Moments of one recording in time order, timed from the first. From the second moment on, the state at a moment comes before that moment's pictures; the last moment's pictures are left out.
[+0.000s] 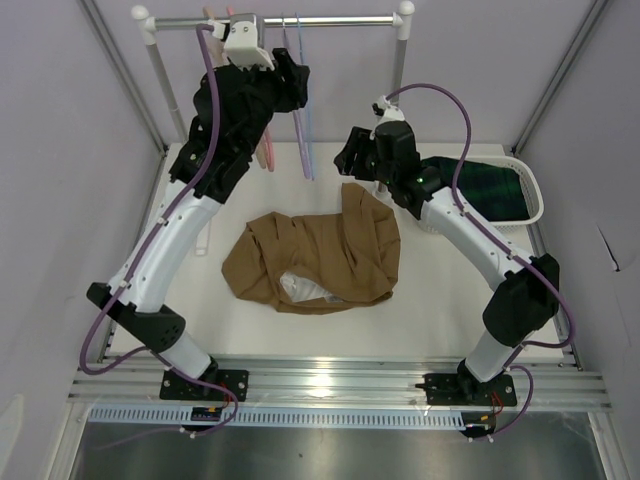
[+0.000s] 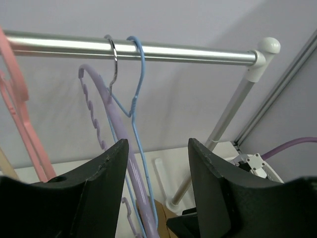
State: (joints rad) left arm -0.58 1.59 2.04 -0.30 -0.27 -0.20; right arm 0.57 1.68 1.62 -0.28 0.07 0.53
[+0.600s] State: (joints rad) left arm -0.55 1.79 2.17 -0.36 -0.32 -0.28; right arm 0.53 1.64 1.56 -0.27 0.04 0.53
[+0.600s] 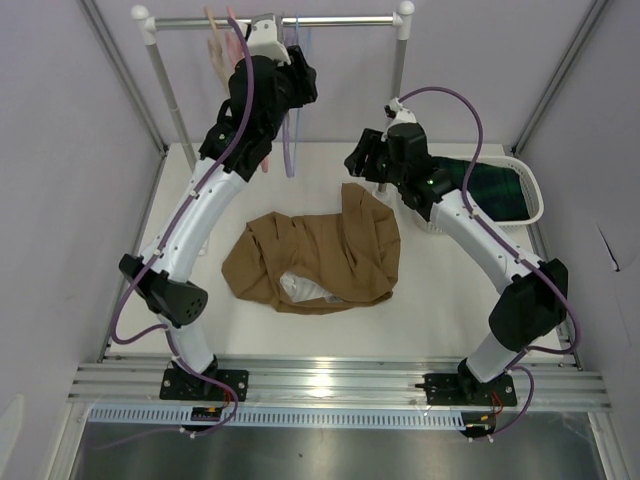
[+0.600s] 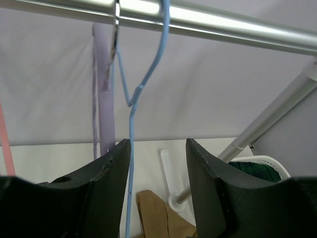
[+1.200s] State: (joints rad) left arm -0.52 1.79 2.15 -0.35 -0.32 -0.26; right arm 0.50 1.63 1.54 -0.25 0.01 0.53
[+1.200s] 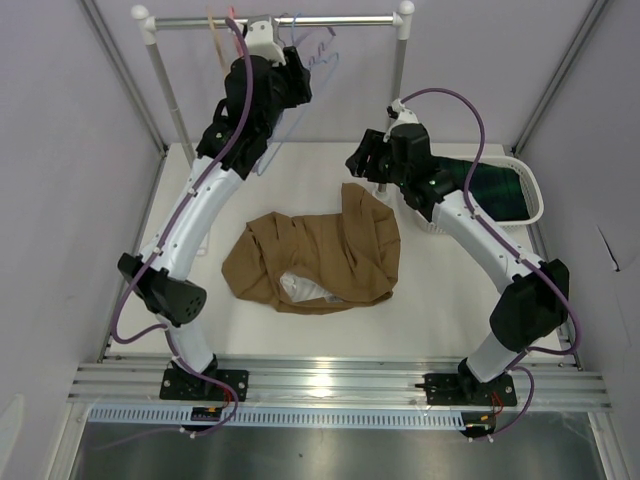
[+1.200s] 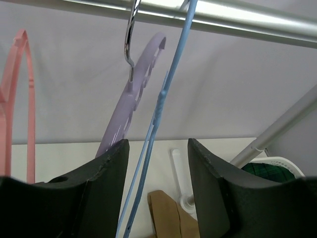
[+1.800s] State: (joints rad) left arm -0.38 1.83 2.13 -0.22 0.03 -0.24; right arm 0.47 1.63 1.54 -0.26 -0.04 0.52
